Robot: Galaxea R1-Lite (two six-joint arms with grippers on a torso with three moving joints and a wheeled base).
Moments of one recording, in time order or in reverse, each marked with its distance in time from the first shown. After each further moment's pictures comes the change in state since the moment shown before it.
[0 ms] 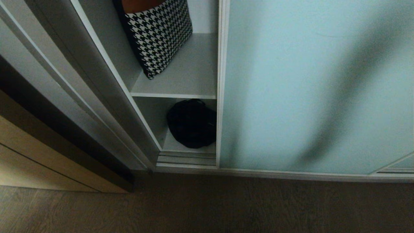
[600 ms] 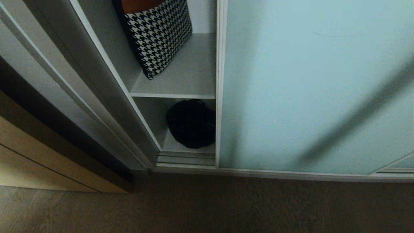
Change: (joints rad) left arm 0.000 0.000 0.000 0.000 0.000 0.000; right arm -0.085 0.432 -0.451 0.012 0.198 0.183
